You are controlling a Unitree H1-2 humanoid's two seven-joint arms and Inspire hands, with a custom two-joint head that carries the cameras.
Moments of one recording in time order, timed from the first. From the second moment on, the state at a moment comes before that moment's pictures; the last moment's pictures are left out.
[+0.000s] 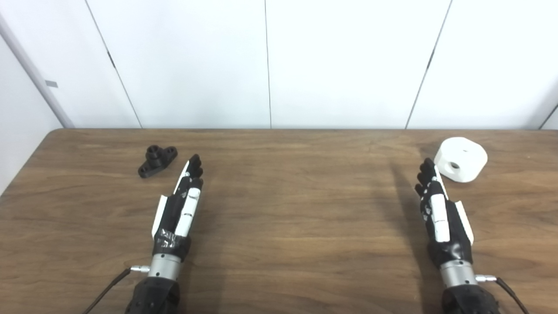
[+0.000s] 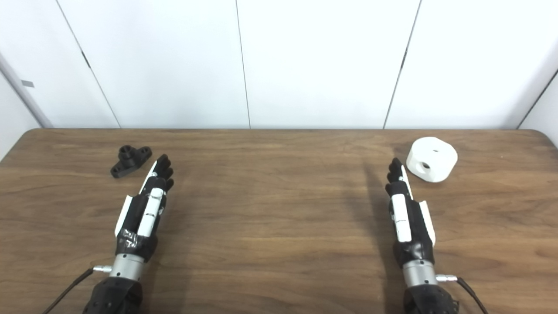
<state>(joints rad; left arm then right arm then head) -0.06 0.07 0.09 0.02 -0.09 -0.17 -0.09 -0.04 -0.09 -0.08 -0.02 0.04 -0.09 0.00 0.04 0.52</state>
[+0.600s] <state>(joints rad) -0.06 0.07 0.09 0.02 -0.09 -0.17 -0.09 -0.04 -0.09 -0.07 -0.02 0.03 -0.09 0.00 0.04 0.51</state>
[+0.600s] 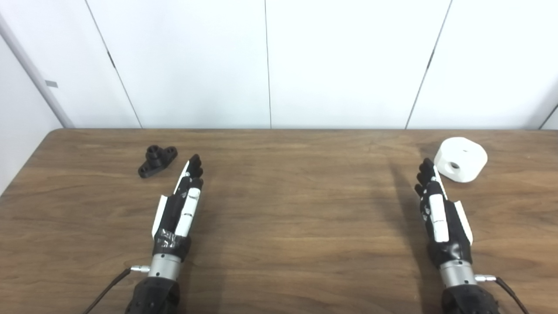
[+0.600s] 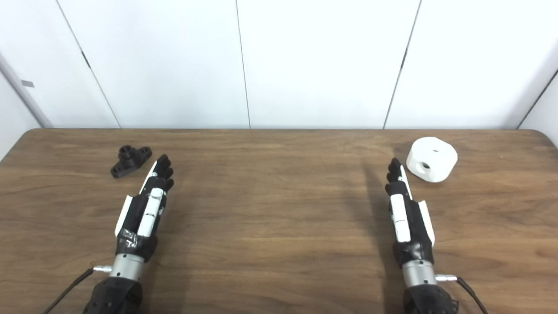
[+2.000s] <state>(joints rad) -0.16 0.36 0.25 0.25 0.48 -0.28 0.38 -0.05 -0.10 -0.08 0.00 0.07 -0.09 0.01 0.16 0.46</state>
